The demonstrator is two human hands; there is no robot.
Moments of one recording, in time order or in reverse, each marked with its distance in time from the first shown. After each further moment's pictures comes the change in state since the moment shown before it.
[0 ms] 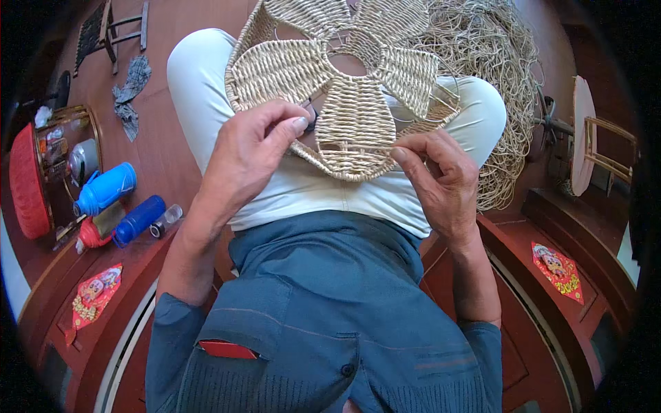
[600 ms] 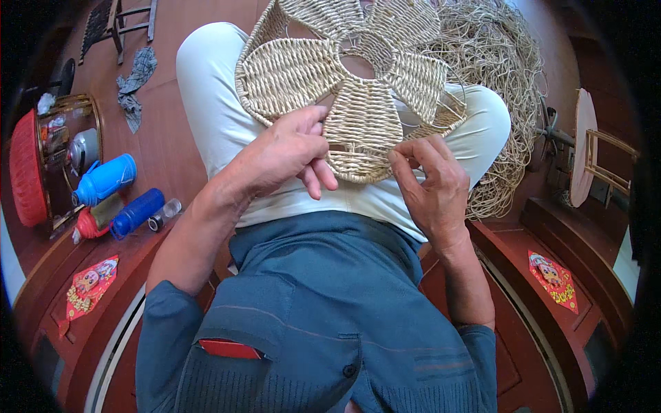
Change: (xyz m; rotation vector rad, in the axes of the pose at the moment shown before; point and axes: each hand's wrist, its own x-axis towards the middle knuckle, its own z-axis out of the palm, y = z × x) left_hand 0.017 0.002 0.015 -0.443 -0.377 -0.466; right_hand -0.008 0.008 0.020 -0.247 0.023 -0.025
